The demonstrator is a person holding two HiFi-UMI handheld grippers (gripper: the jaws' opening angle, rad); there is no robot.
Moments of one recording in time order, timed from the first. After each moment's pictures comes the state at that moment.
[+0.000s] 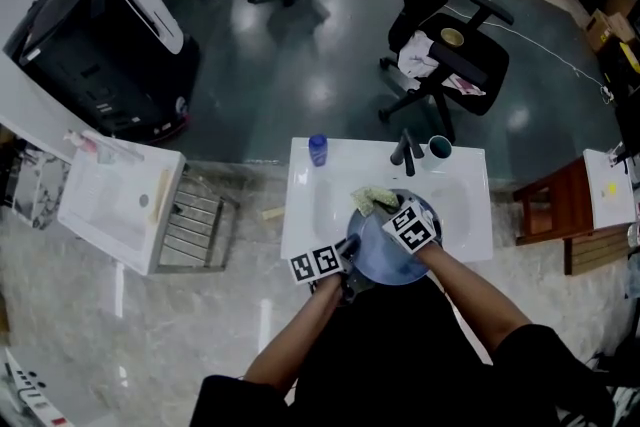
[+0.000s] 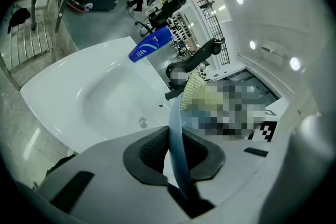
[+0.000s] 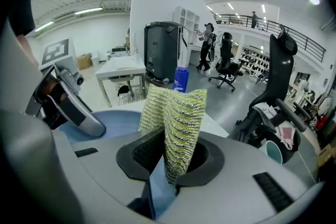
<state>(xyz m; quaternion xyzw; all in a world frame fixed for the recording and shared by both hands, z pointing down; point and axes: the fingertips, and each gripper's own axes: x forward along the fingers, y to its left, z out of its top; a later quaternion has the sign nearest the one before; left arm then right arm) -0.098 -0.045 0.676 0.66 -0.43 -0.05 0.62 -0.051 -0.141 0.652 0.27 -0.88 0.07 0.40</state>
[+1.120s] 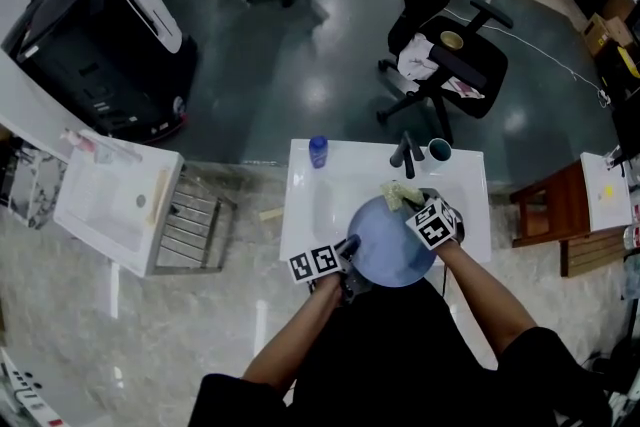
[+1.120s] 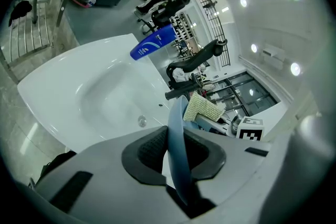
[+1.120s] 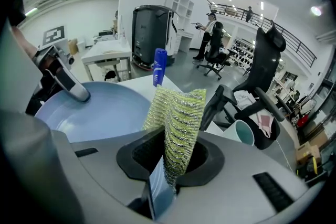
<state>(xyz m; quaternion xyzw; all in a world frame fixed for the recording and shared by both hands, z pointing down) -0.099 -0.049 0.680 0.65 -0.42 -0.06 0.63 0.030 -0.163 0.661 0.32 -0.82 0.06 0.47</state>
